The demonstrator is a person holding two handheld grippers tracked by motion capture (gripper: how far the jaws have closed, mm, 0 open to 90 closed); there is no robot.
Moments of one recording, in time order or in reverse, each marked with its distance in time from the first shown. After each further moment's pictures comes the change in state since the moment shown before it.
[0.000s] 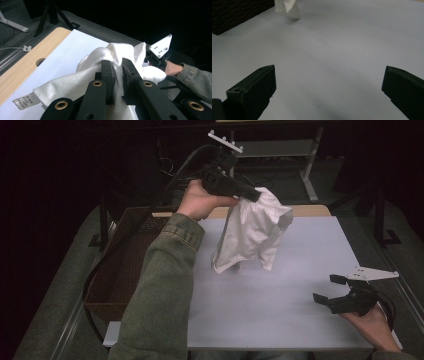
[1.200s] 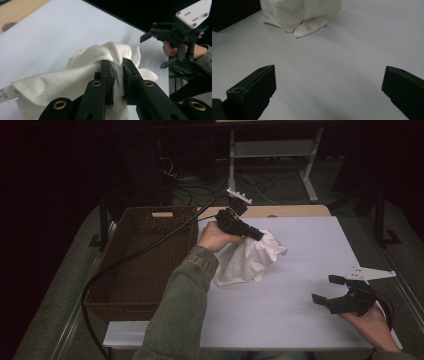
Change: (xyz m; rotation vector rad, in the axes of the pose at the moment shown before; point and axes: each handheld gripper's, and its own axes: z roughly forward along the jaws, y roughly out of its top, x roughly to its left) left arm 0.034 -0.089 0.096 0.089 -0.058 -0.123; right arm 0.000 0.000 0.003 0.018 0.002 -0.008
